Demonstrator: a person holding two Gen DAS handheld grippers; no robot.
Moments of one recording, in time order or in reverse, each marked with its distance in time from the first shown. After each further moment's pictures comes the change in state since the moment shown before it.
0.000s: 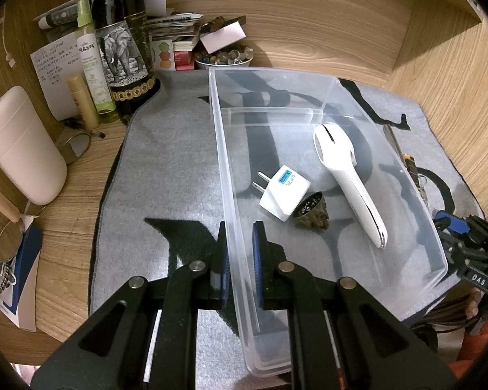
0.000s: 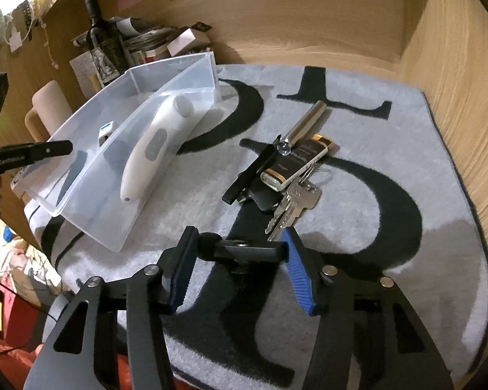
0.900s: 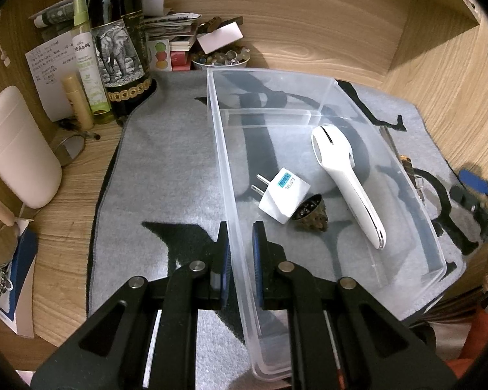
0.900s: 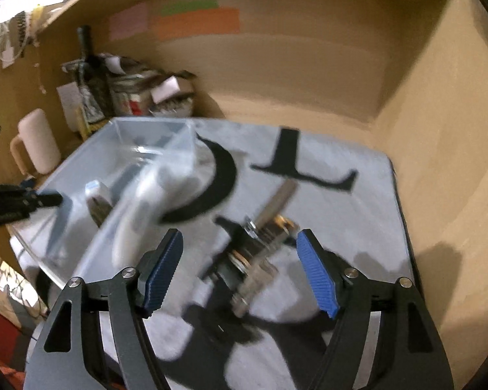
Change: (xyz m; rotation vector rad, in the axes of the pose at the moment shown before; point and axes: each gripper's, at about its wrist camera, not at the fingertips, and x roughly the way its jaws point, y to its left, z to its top) left arm 0.002 0.002 0.002 0.003 -0.003 -0.024; right arm -0.028 -0.005 0.042 -0.025 -0.100 -0.144
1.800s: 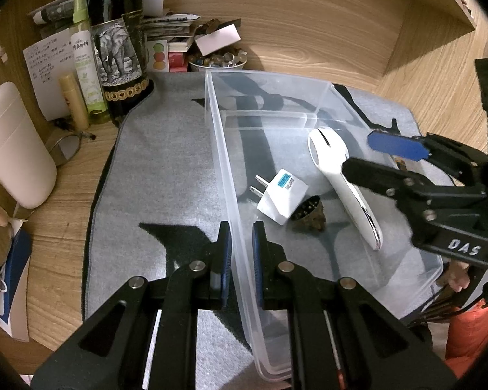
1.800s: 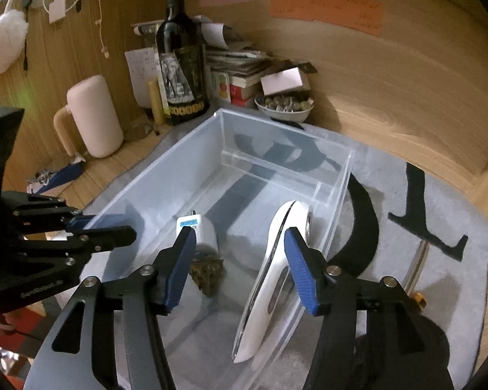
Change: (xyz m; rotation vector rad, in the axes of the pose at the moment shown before) left arm 0.000 0.007 0.000 -0.004 -0.014 -0.041; right arm 0.057 0.129 0.057 -0.206 0.028 0.251
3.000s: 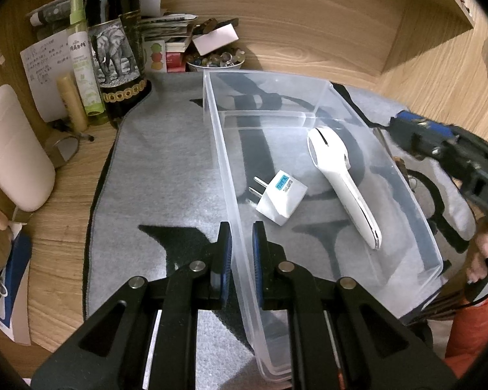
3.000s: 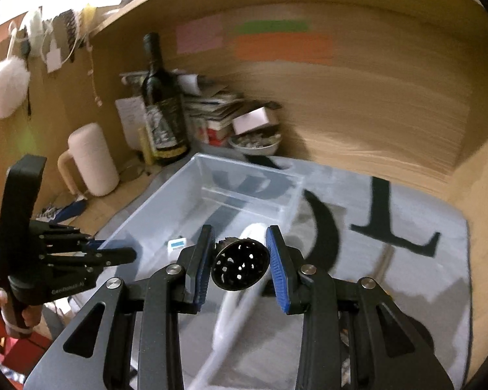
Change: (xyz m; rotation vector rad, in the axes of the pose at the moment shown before) left arm 0.001 -0.001 0.002 0.004 0.004 -0.005; right arm -0.037 -0.017 -0.002 0.059 -0.124 -0.018
